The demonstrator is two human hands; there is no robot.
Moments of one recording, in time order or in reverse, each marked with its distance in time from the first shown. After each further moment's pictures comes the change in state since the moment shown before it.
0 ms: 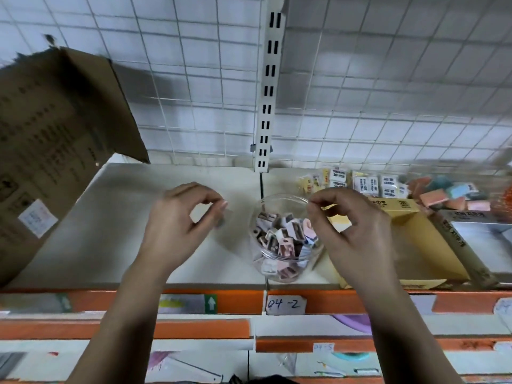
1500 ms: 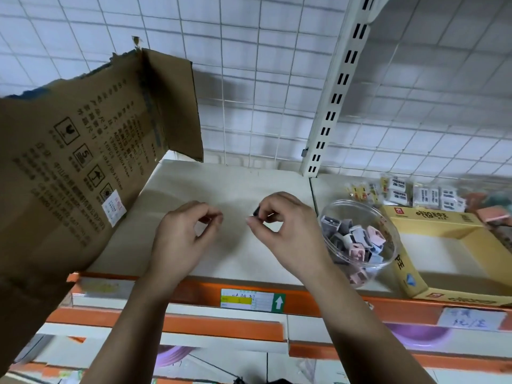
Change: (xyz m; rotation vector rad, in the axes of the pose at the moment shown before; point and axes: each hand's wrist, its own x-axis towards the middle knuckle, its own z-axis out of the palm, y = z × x) left_hand -0.052 -0.087 -0.056 0.023 0.021 -0.163; right_hand 0.004 -0.055 0.160 0.036 -0.258 -0.051
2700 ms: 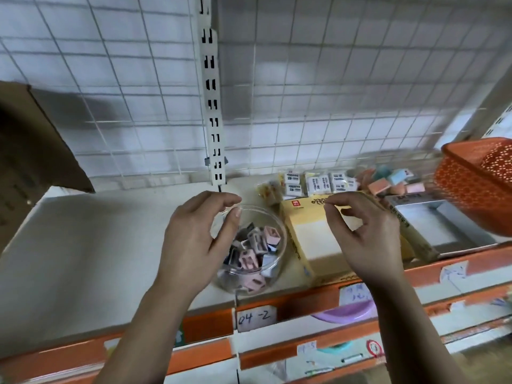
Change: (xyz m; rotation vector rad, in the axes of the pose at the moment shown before) left_hand 0.042 0.151 0.096 -0.179 -0.061 0.217; right_hand -0.073 0.093 -0.198 -0.281 0.451 0.126
